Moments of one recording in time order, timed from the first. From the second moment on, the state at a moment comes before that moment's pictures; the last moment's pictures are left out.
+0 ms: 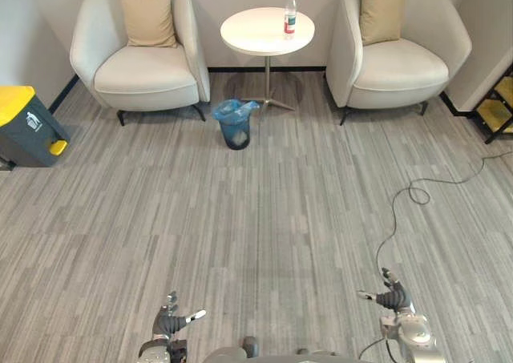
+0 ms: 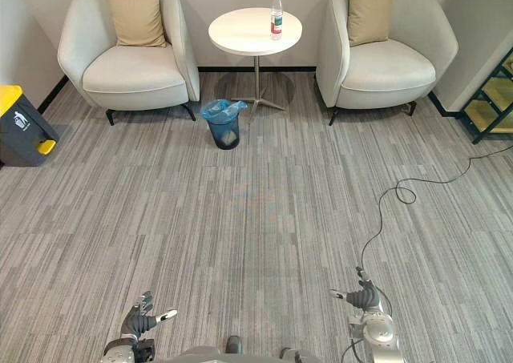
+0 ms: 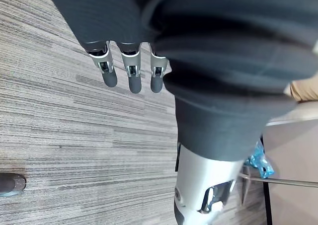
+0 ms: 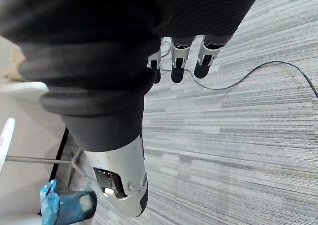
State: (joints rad) left arm 0.26 0.17 0.08 0.72 -0.10 -0.18 0.06; right arm 0.12 -0.26 -0.17 0.73 -0.04 -0.15 -0.06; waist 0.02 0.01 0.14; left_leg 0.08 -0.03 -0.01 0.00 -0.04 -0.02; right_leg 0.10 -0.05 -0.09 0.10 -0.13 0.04
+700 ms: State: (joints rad) left arm 0.25 0.17 0.08 0.66 -0.10 -0.18 0.07; right arm 0.08 -0.21 -0.24 0.77 0.13 -0.15 -0.06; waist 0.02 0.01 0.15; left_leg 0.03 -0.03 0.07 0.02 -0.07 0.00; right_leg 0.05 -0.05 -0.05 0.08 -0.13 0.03
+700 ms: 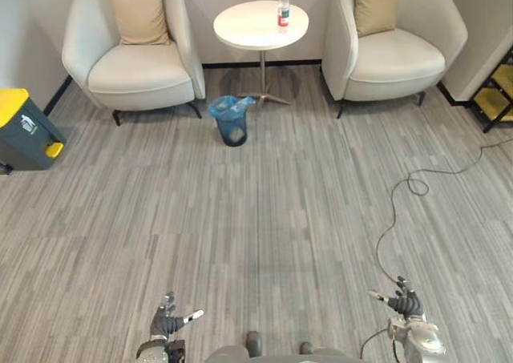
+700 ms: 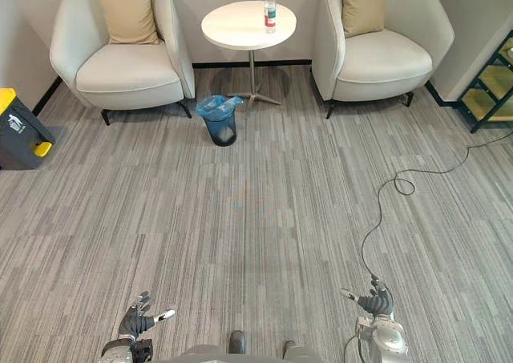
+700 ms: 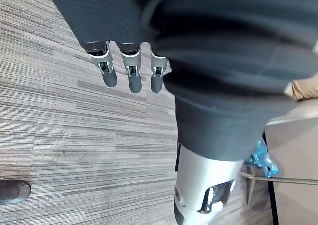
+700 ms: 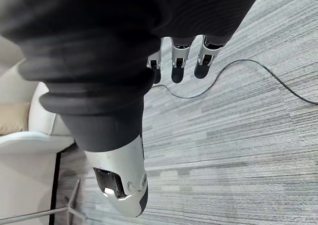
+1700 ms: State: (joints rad) left arm 0.18 0.13 0.05 0.57 -0.10 -0.17 0.09; right arm -0.04 -0.20 -0.15 0.65 0.13 -0.15 -0.13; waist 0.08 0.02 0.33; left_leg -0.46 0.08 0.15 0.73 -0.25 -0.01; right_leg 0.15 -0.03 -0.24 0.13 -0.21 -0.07
